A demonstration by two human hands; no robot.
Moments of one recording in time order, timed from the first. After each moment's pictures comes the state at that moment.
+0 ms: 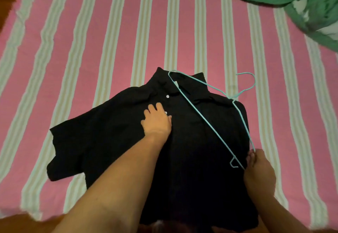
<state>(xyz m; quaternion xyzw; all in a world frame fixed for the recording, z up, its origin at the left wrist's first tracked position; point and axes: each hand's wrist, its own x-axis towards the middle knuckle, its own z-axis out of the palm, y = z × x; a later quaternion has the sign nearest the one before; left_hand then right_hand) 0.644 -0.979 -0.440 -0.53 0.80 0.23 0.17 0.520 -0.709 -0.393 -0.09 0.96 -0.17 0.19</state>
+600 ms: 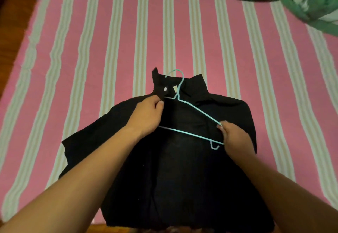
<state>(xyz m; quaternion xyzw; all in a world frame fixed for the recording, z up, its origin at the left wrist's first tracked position) 0.663 -1.029 -0.344 -0.45 0.80 0.39 0.04 0.494 -0.797 -0.416 -0.31 0.90 -0.11 0.27</state>
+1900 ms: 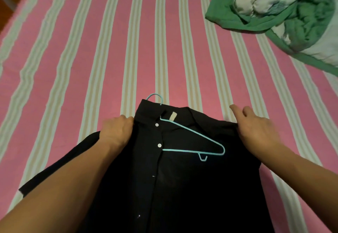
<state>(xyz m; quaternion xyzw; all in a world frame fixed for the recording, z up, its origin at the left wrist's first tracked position) 0.668 -1.135 -0.453 -0.34 0.91 0.01 0.23 0.394 -0.862 -0.375 -0.44 0.88 0.16 0.06</state>
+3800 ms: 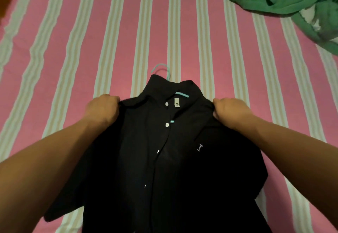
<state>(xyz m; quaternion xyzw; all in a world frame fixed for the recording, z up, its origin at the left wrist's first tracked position) 0.713 -1.189 -0.444 -0.43 0.88 0.08 0.20 0.397 -0.945 -0.438 -0.55 0.79 0.19 0.17</state>
